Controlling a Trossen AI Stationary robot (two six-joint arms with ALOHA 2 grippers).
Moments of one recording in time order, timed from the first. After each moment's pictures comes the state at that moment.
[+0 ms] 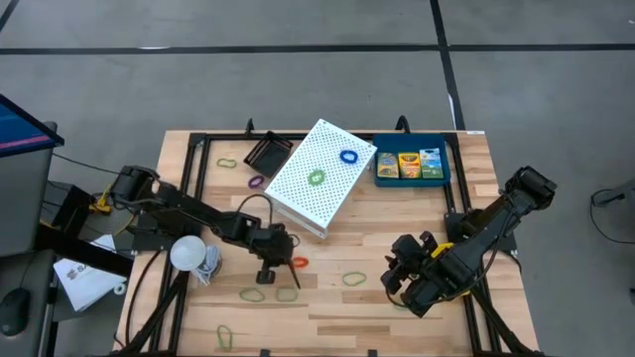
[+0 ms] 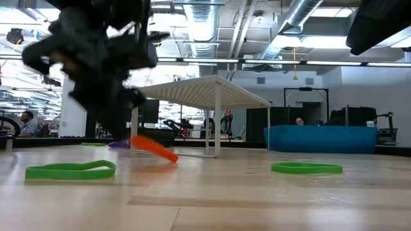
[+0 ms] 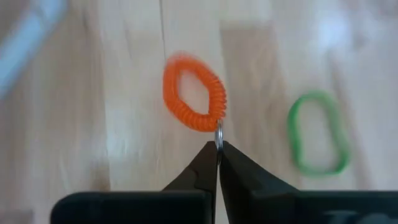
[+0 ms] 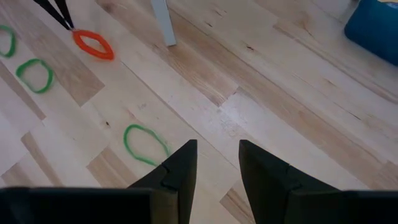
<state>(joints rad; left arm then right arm) -0.26 1.56 0.76 -0.18 0.06 -0.17 0.75 1.52 1.18 -1.12 0.68 1.54</state>
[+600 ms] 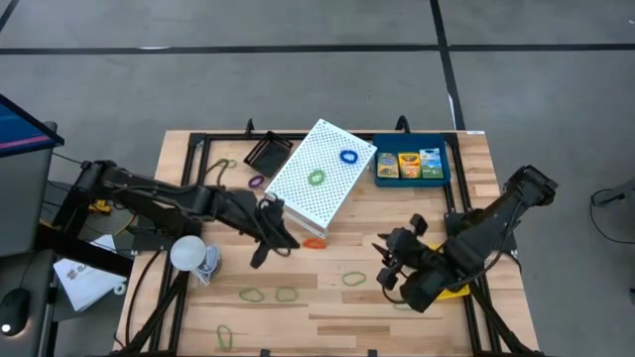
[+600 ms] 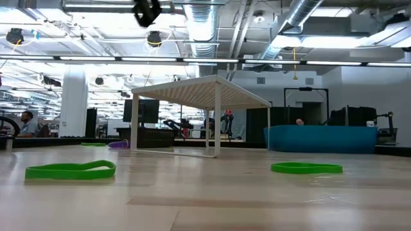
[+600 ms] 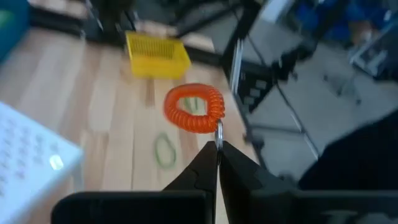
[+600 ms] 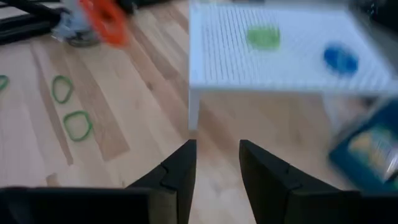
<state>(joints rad) -0.18 1.21 0.92 -0.08 0.13 -0.32 0.68 1.49 1.41 -1.11 0.92 1.02</state>
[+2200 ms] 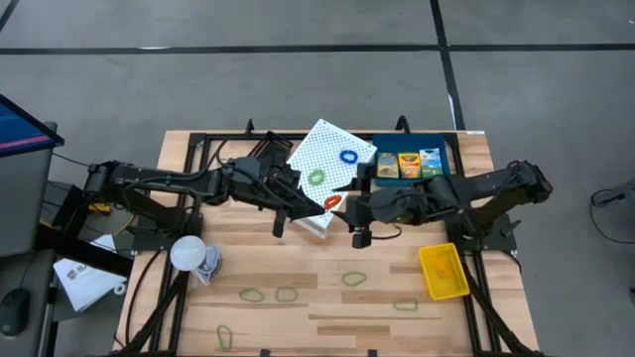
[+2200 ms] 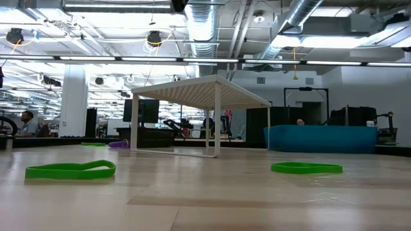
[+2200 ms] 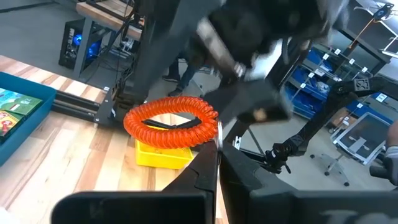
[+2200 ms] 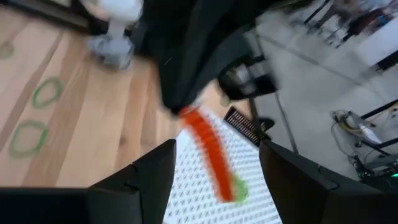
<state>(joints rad) -0.02 1.33 1.06 0.18 0.19 -0.43 0.28 1.51 1.60 -0.69 0.55 -0.21</state>
